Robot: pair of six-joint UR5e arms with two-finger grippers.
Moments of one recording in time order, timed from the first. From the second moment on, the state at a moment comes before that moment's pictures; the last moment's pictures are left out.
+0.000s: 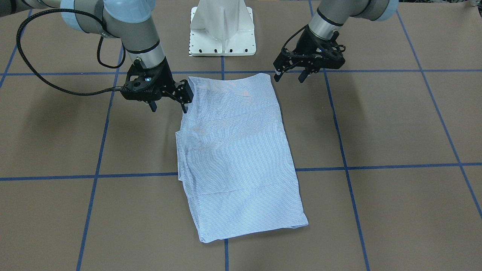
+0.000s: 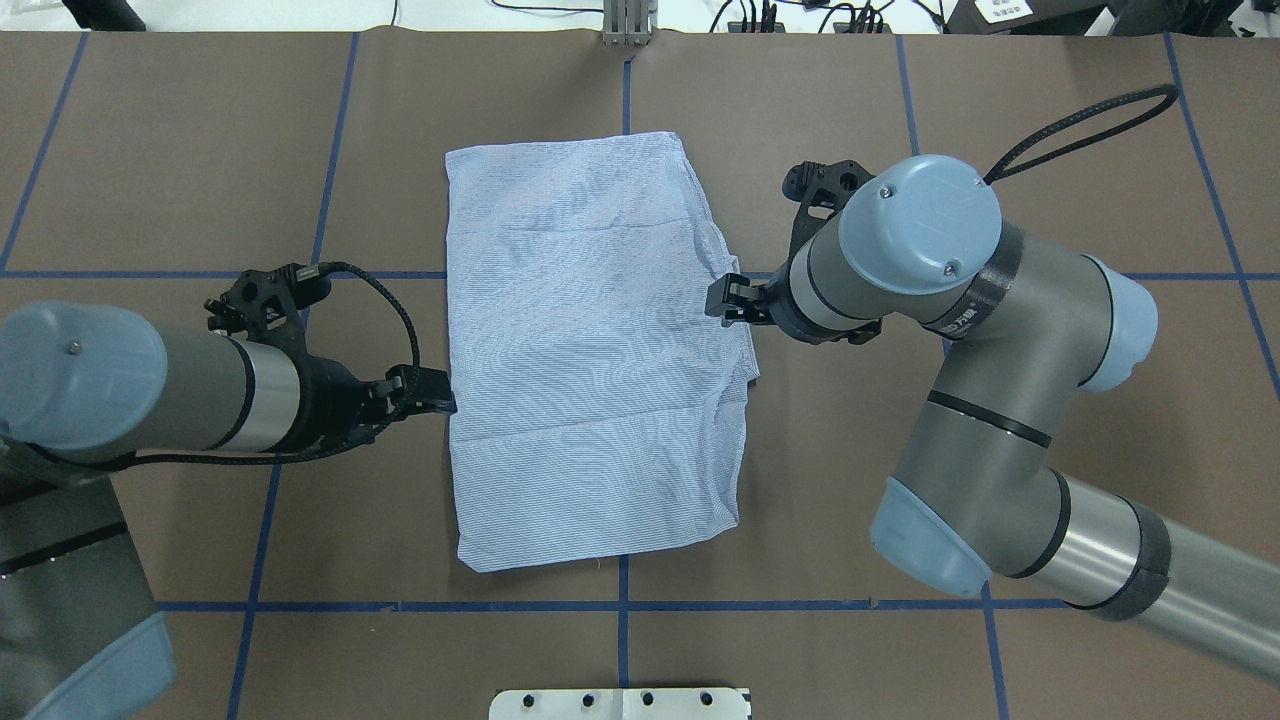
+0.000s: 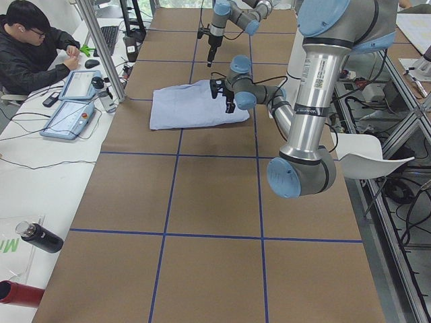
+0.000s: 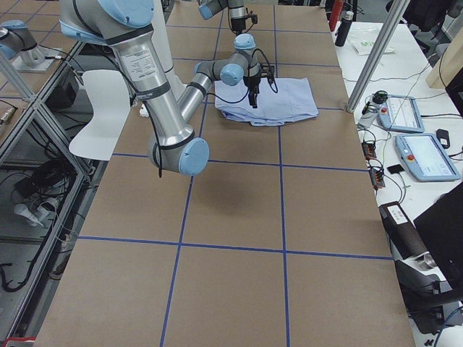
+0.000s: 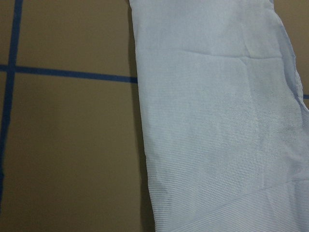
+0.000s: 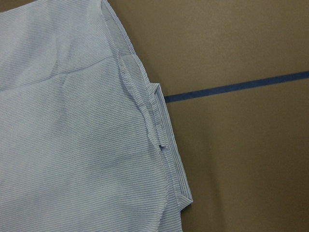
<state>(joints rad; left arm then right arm) -0.48 -1.79 -2.09 -1.95 -1.79 -1.61 0.59 -1.06 1.91 -1.56 1.81 1.38</state>
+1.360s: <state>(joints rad) -0.26 -1.85 -1.93 -1.95 -1.65 -1.75 0.55 -1.06 1.91 -1.55 1.76 1.43</state>
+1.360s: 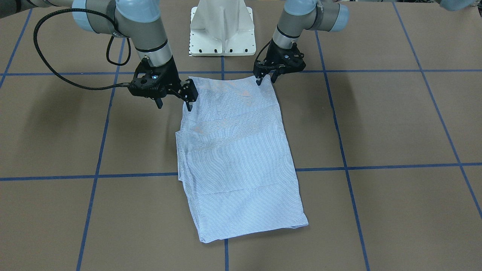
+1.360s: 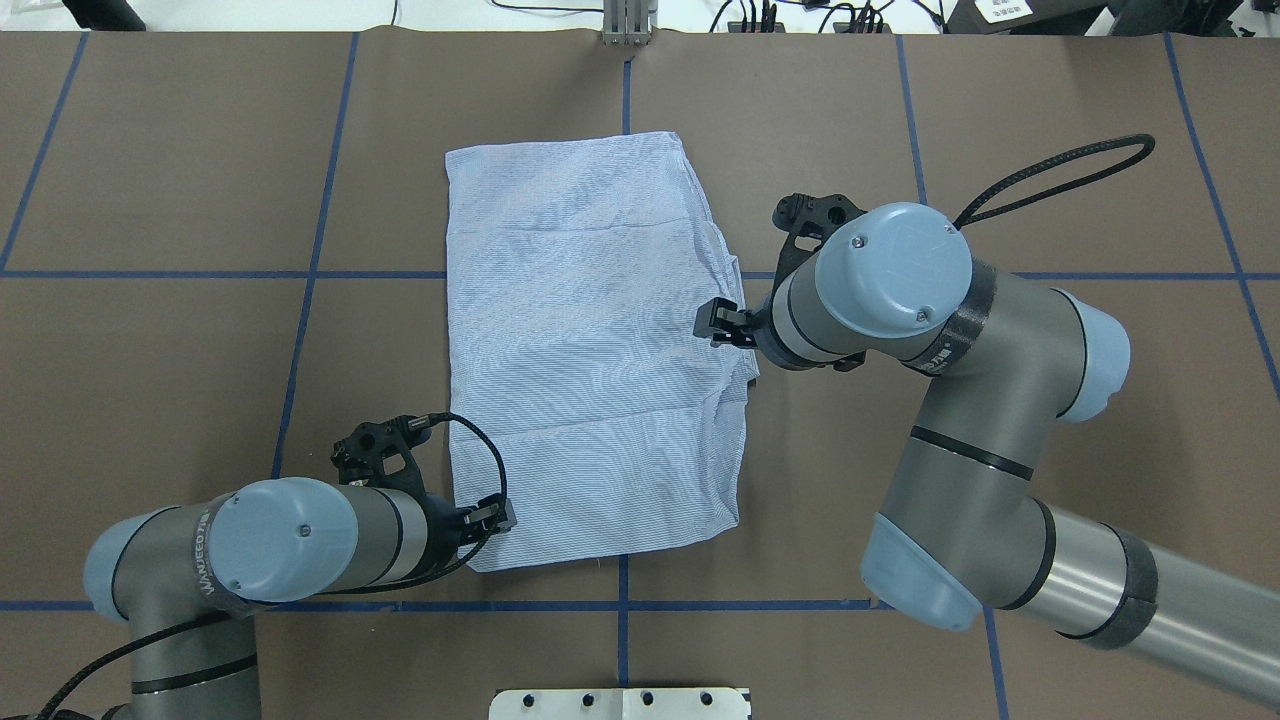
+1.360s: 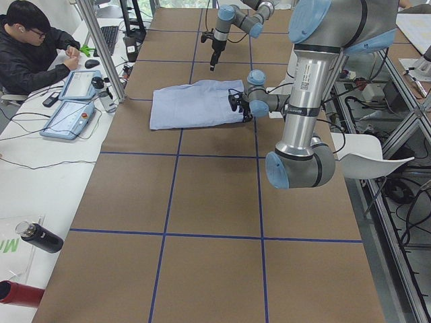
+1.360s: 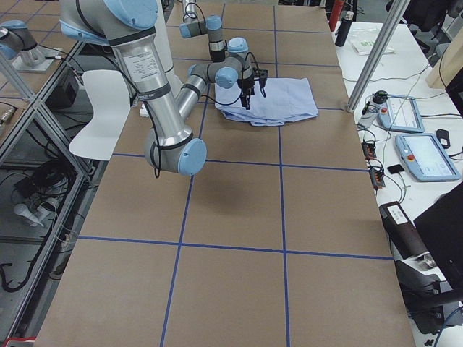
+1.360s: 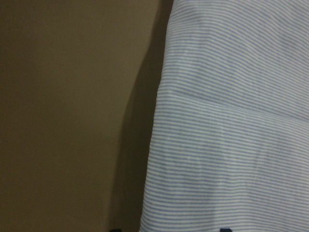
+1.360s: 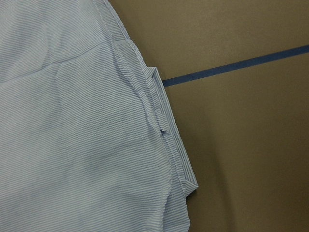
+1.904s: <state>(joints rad) -0.26 -1.86 -1.90 -1.96 -1.65 -1.75 0.54 -1.06 1.91 -1.55 1.76 1.44</state>
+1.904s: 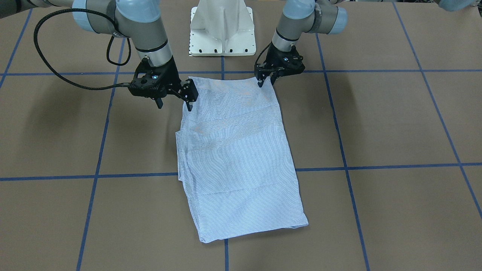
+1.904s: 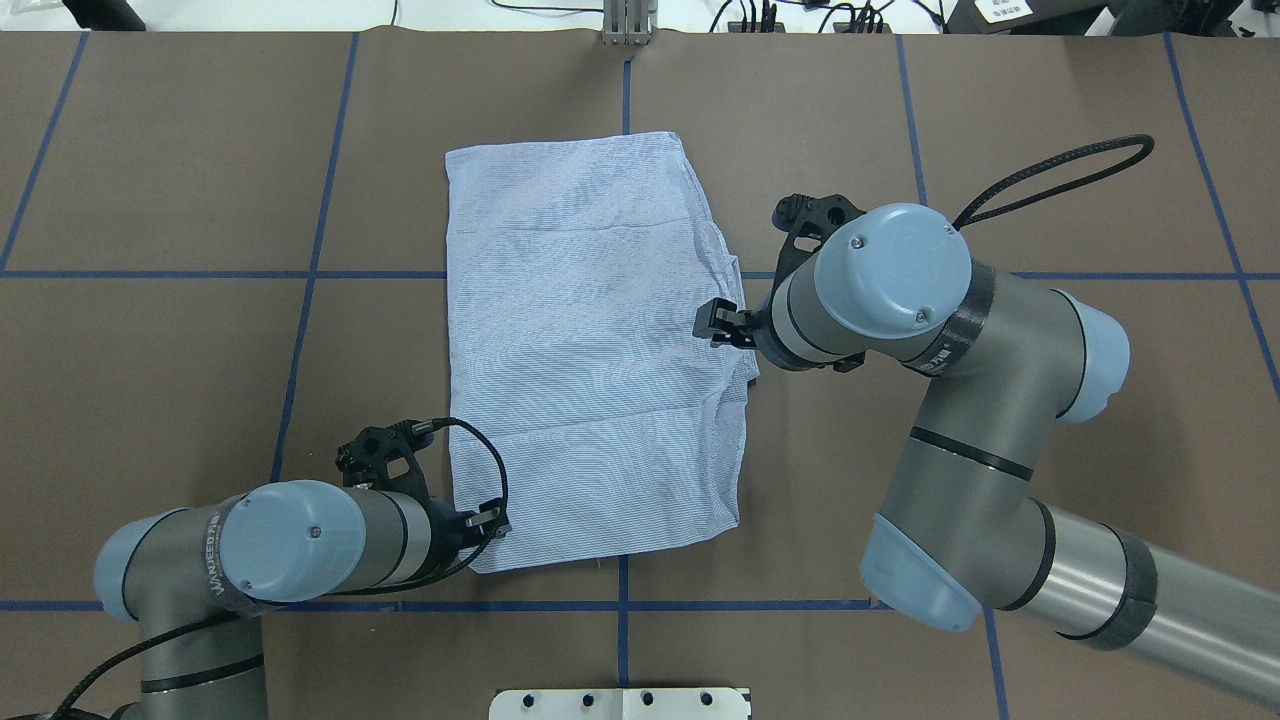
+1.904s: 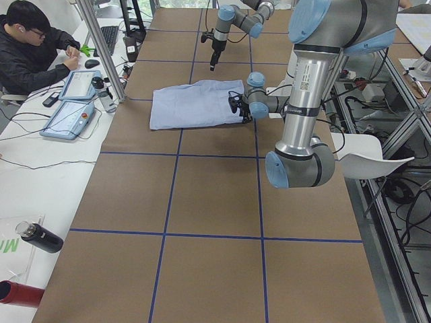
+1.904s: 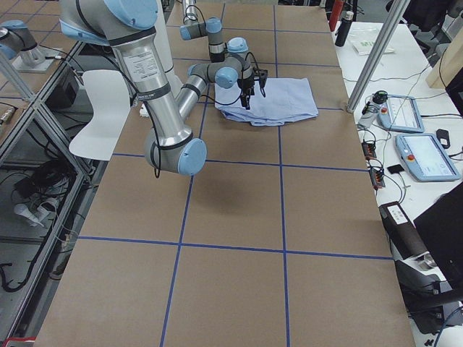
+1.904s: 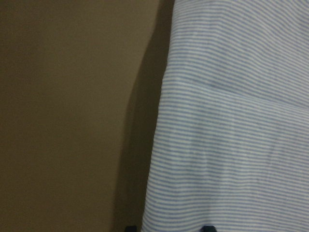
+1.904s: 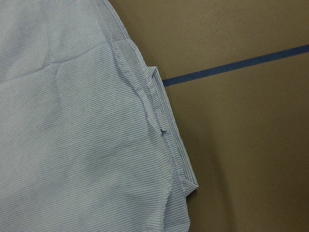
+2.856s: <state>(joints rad) -0.26 -1.87 -1.90 -1.95 -1.65 -1.75 0.43 -0.95 1.84 -1.64 1.76 1.99</state>
